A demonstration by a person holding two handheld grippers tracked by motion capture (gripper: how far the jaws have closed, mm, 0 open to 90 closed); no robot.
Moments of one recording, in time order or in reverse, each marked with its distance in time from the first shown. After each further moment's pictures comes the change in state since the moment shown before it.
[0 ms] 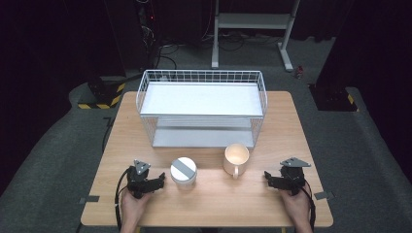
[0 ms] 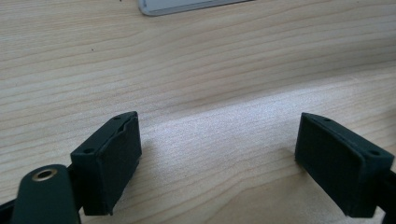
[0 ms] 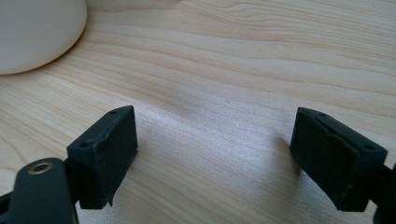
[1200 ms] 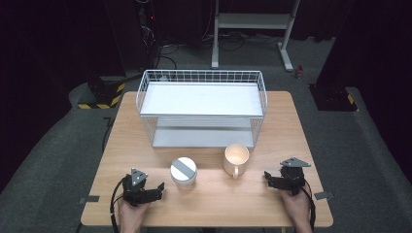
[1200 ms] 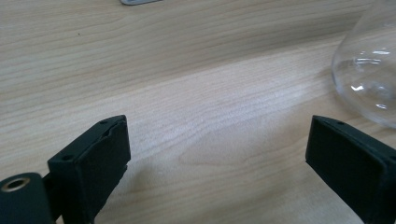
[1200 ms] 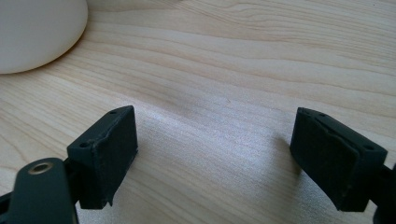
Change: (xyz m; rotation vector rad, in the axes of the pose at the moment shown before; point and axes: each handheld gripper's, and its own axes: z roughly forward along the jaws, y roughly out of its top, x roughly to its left) left arm -0.004 -0.019 -0.032 -0.021 -0.072 0.036; right arm 0.000 0.000 0.000 0.000 0.002 -0.007
